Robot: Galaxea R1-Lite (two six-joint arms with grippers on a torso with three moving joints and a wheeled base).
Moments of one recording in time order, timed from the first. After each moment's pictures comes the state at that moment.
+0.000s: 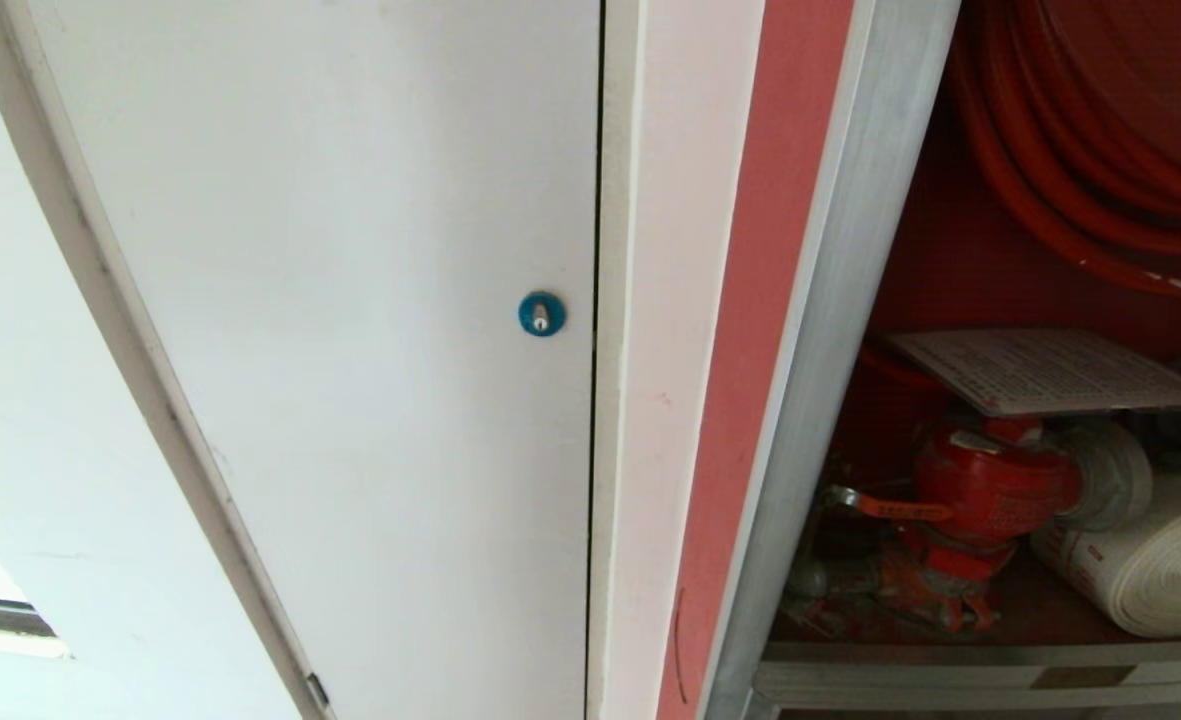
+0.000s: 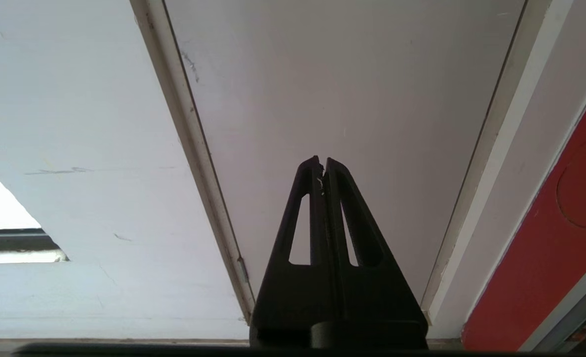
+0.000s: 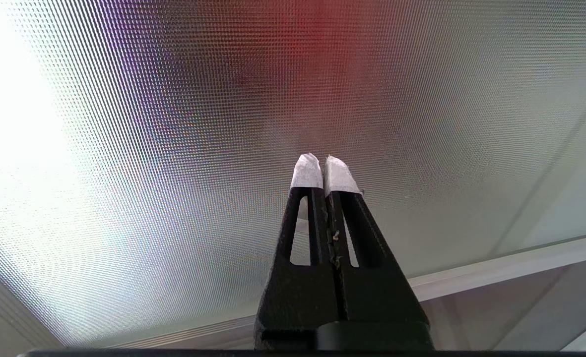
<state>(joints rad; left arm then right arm) 0.00 0.00 0.00 -0.02 -0.04 0.06 0.01 0.00 0.00 0.00 0.01 0.00</state>
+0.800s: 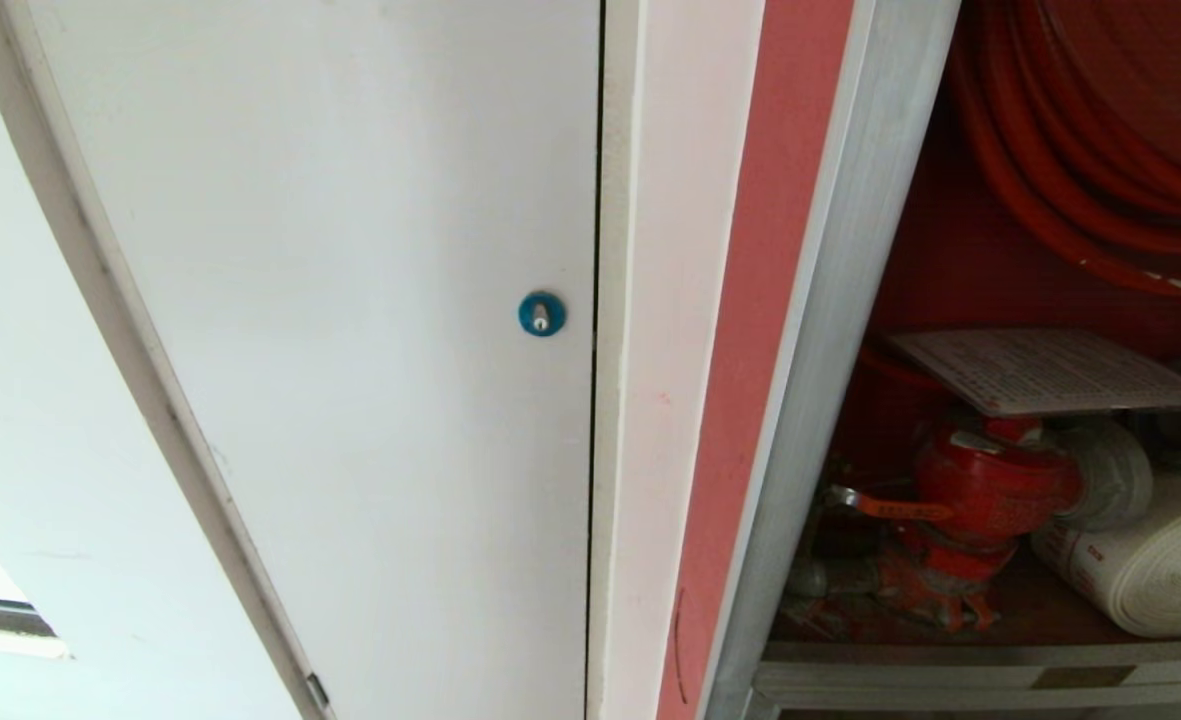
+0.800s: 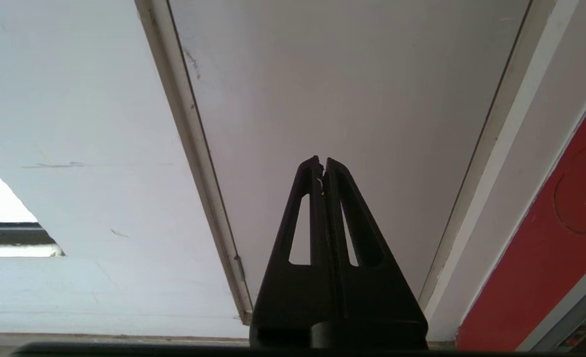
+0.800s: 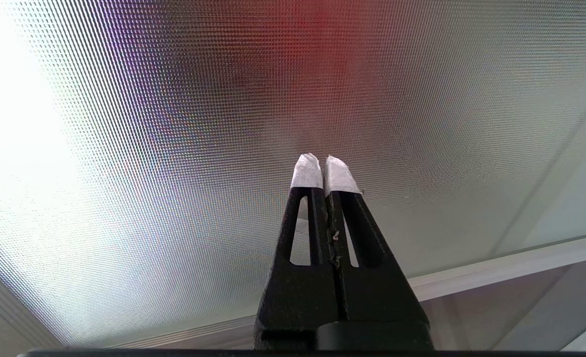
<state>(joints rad) 0.00 0.00 0.00 -0.02 -0.03 0.03 0.01 0.00 0.00 0.00 0.01 0.00</state>
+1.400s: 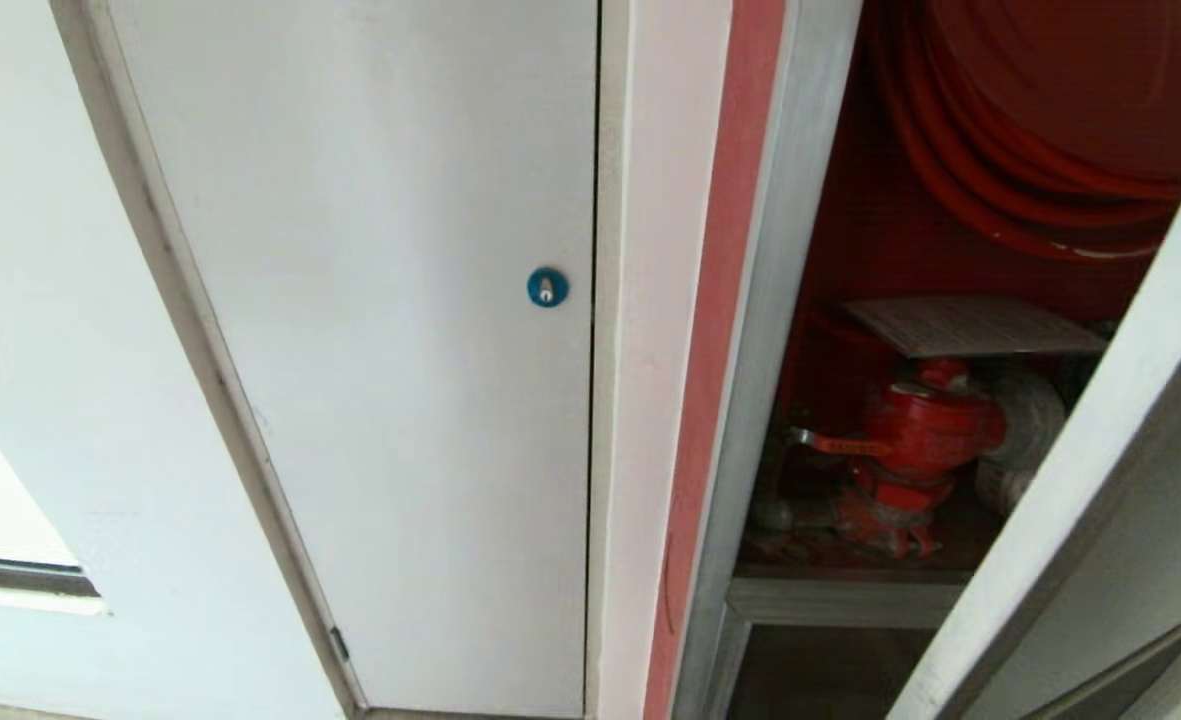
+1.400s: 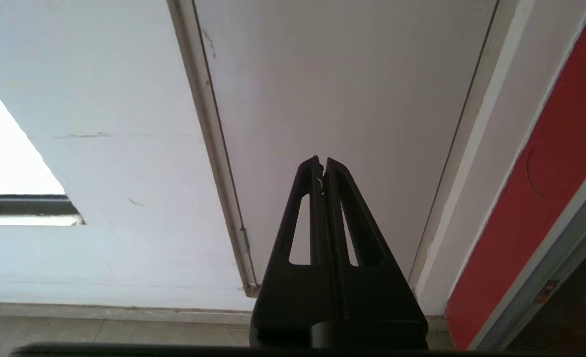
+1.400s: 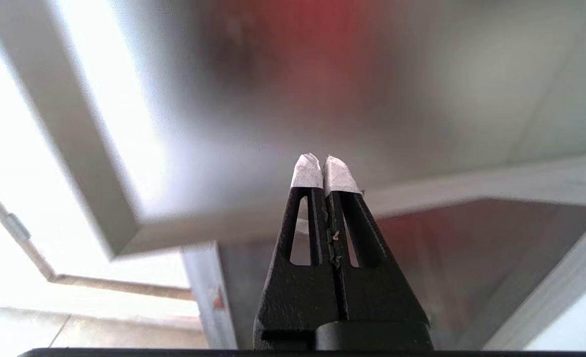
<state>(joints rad) 0.00 0.00 0.00 -0.02 -0.02 0.03 0.01 0.00 0.00 0.00 0.01 0.00</state>
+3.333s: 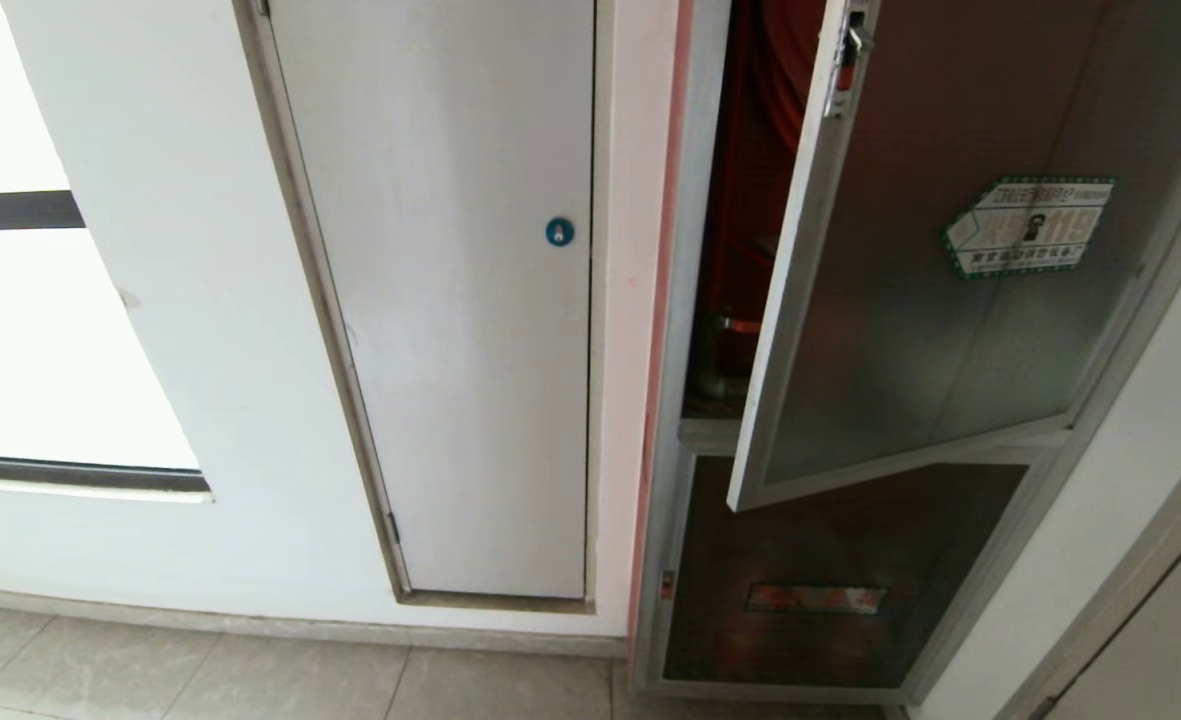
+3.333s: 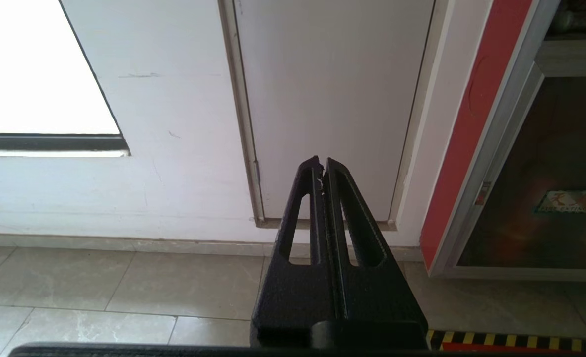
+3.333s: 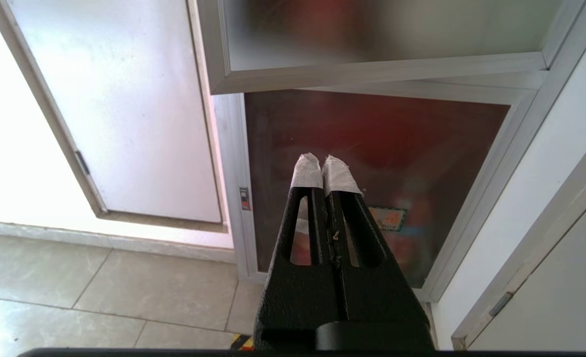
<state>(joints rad) 0.00 0.00 0.00 -0.02 -0.01 0.02 0.01 0.00 0.00 0.00 0.01 0.00</state>
